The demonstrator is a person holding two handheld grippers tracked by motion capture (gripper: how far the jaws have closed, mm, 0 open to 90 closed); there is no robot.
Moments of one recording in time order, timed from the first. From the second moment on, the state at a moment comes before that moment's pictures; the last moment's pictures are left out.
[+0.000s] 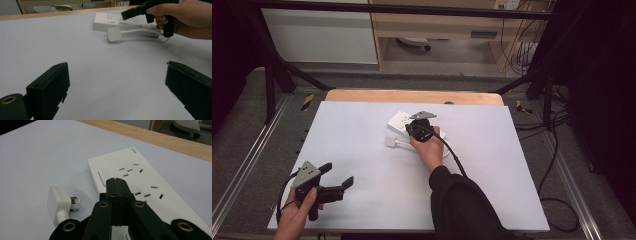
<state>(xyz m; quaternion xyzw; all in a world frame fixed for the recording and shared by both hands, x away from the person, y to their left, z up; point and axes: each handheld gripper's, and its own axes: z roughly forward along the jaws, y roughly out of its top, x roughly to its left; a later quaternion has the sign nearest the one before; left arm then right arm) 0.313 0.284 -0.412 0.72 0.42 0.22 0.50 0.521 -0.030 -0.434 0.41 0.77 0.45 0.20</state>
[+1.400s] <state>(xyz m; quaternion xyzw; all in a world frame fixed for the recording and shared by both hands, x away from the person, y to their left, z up) 0.314 0.283 -0.412 0.73 0.42 0.22 0.49 0.529 -0.022 -0.439 0.42 0.78 0.42 0.19</state>
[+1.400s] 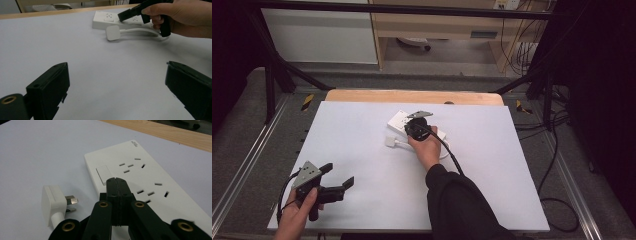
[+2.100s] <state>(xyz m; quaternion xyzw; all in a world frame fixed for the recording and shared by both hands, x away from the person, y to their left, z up) 0.314 0.283 -0.412 0.73 0.42 0.22 0.49 0.531 -0.022 -0.438 0.43 0.78 0.42 0.19</state>
